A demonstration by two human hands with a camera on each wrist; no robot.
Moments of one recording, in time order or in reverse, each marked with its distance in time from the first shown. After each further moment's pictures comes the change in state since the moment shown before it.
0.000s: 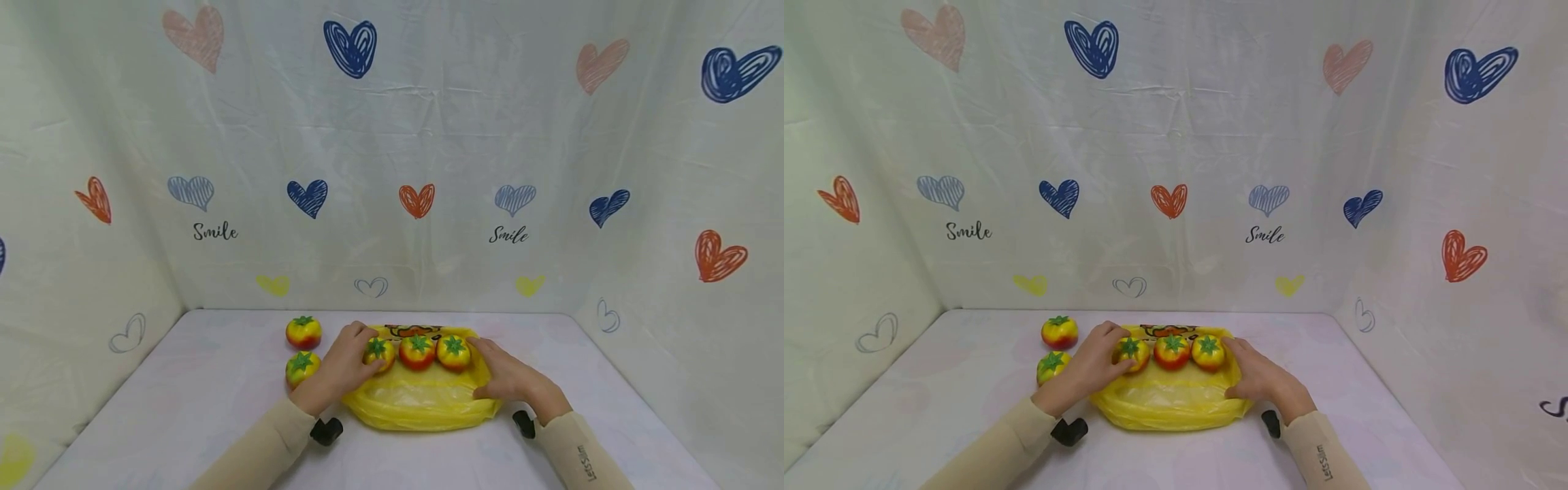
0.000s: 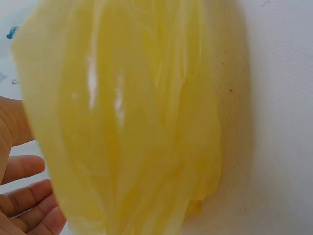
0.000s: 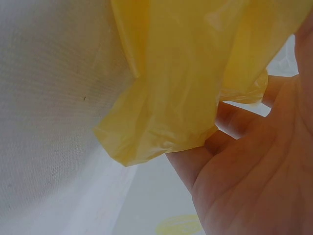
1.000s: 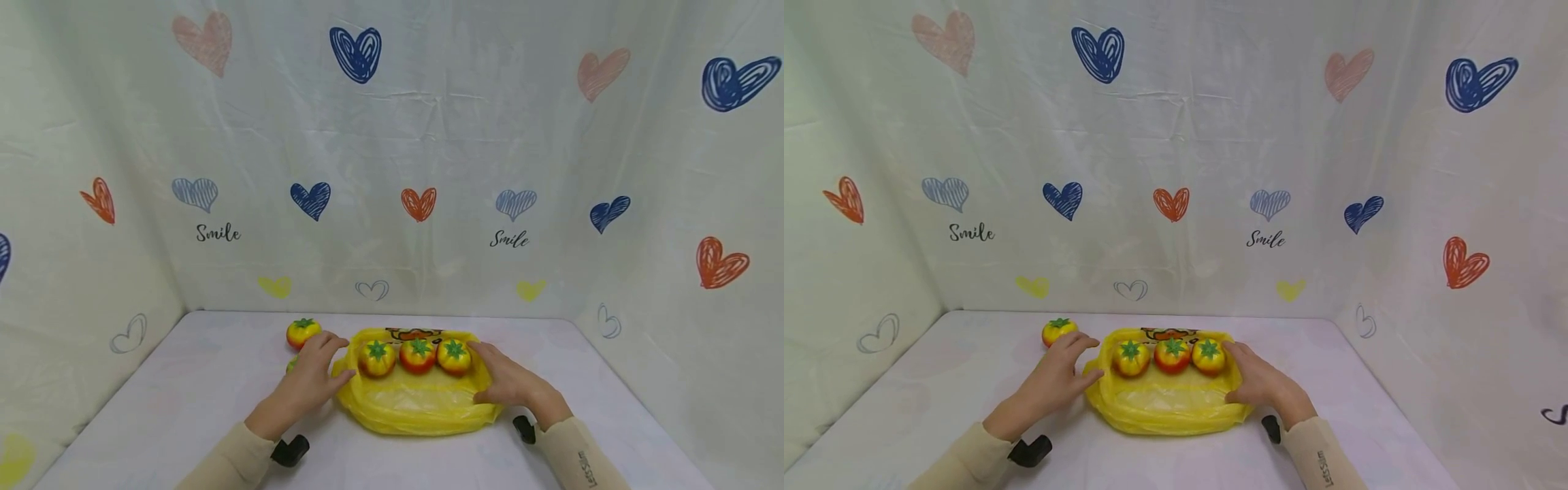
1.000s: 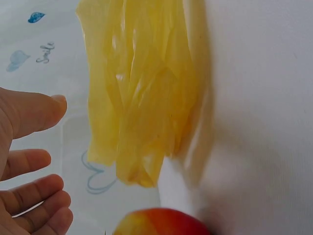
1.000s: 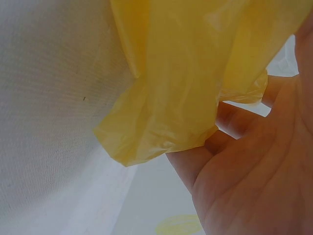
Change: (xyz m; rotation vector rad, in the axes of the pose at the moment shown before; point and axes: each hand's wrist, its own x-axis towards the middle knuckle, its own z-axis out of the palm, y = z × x) left_hand -0.040 -0.022 -0.029 0.036 0.138 0.013; right_hand 0.001 0.002 0.001 0.006 -0.001 0.008
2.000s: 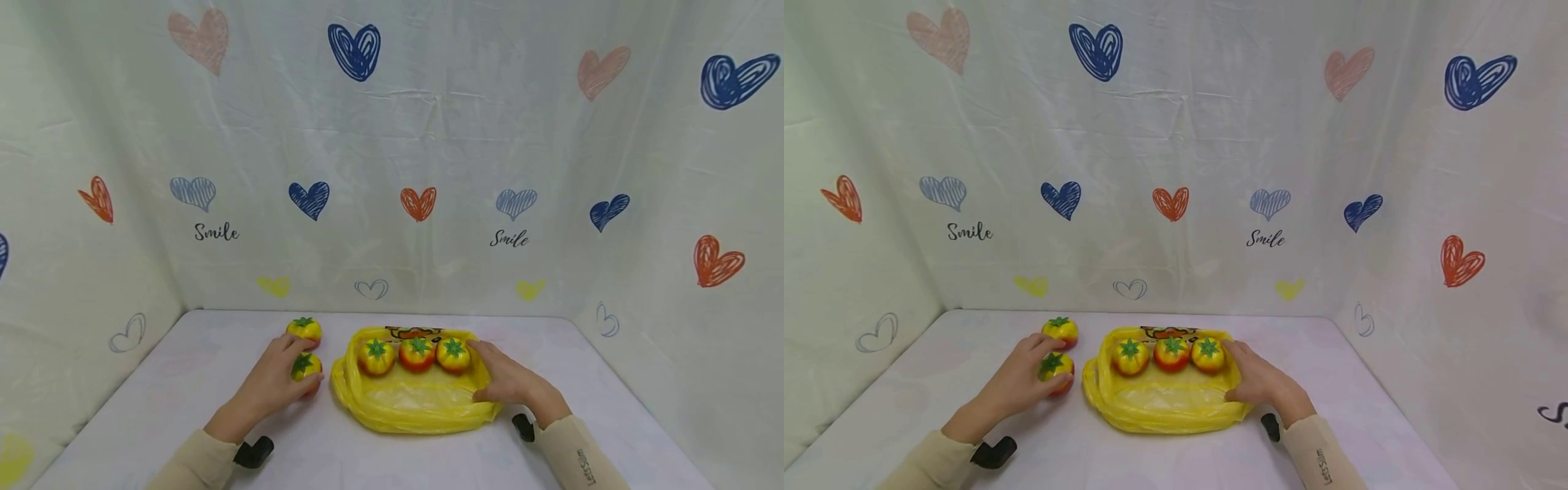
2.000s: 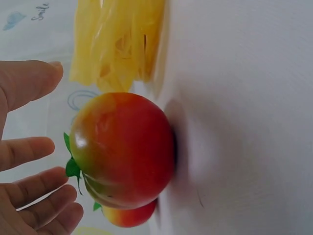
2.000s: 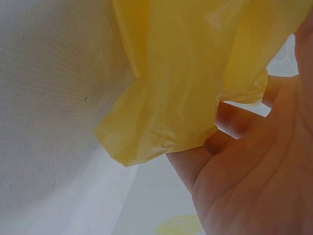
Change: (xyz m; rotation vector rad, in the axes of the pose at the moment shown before) left_hand -0.021 -0.043 -0.026 0.051 -0.016 -0.069; right_hand 0.001 0.001 0.001 -0.004 0.004 -0.001
